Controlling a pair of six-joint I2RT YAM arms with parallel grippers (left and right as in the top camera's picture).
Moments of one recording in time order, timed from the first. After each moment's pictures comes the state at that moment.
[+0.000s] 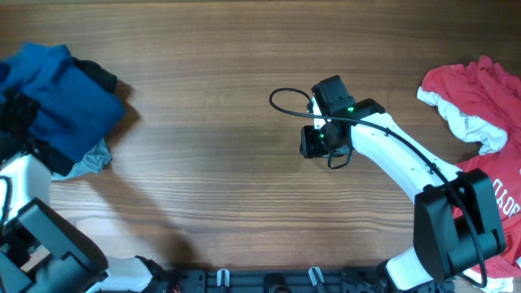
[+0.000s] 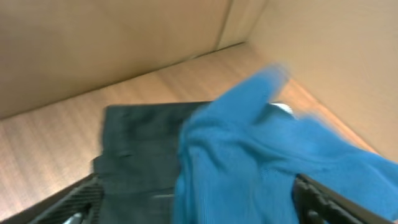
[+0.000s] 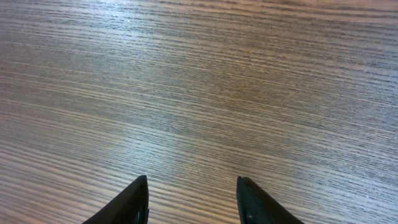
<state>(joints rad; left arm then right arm) 0.72 1.64 0.96 0.23 -0.04 -0.31 0.39 1.72 1.10 -0.76 -0.17 0.30</state>
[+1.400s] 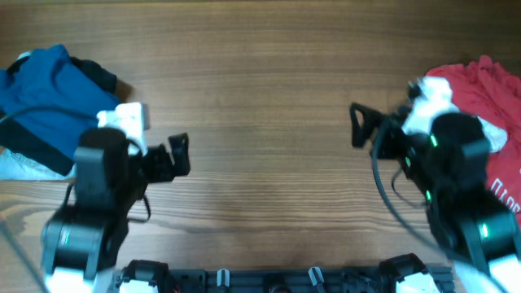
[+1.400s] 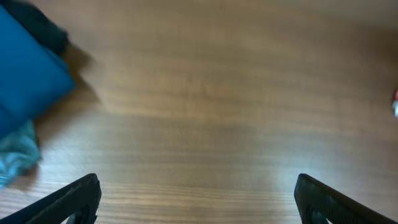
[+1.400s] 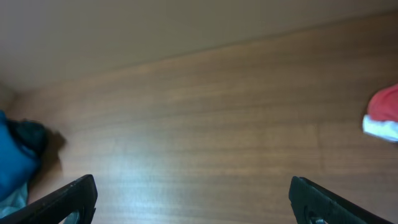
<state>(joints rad) -0.14 0.81 1.00 -0.89 0.03 -0.27 0.25 0.82 1.03 -0.71 0.01 0.35</state>
